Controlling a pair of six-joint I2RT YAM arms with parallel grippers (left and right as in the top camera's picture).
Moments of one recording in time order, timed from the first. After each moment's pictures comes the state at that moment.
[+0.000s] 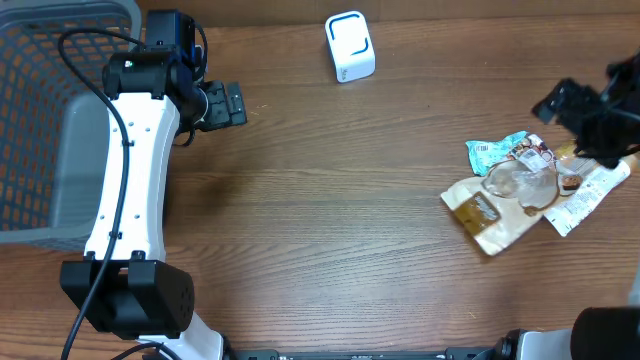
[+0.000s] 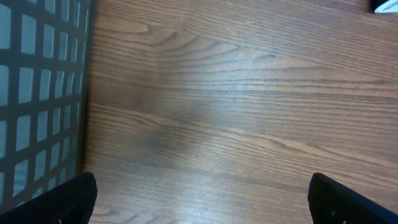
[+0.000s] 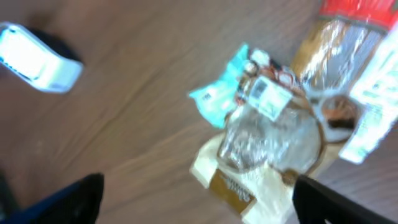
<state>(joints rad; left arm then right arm) -0.01 1.80 1.84 -1.28 -0.02 -0.25 -0.27 1.59 1.75 -1.31 -0.25 0.34</state>
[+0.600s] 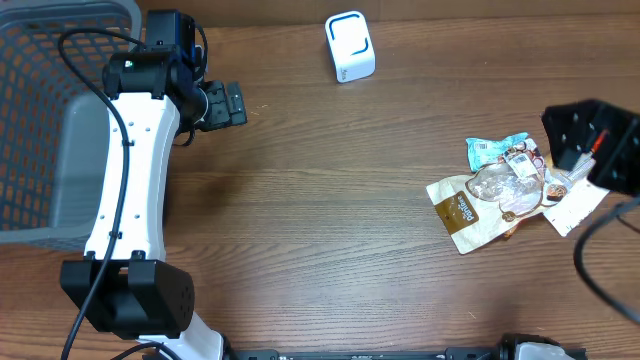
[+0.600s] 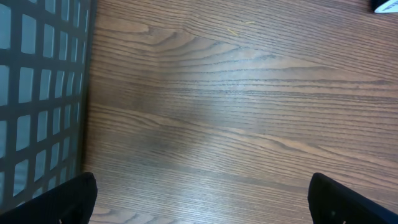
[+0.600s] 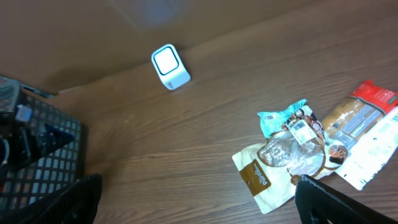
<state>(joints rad) -0.01 1.80 1.84 -1.28 -0.02 -0.25 -0.10 1.33 2.25 -1.64 -0.28 0.26</state>
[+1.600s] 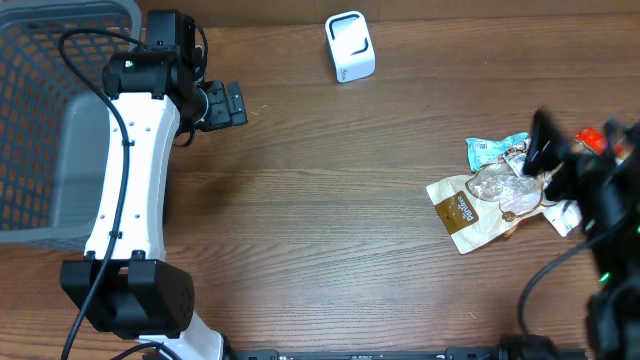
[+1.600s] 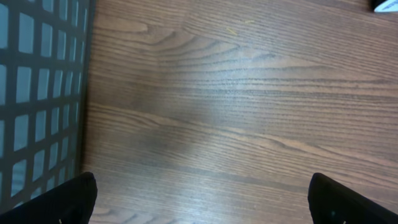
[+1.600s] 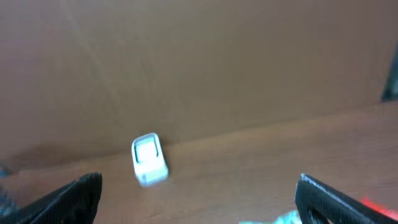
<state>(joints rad) -0.01 1.80 1.84 -1.28 -0.01 -0.25 -0.04 0.71 1.03 -0.48 -0.09 0.25</state>
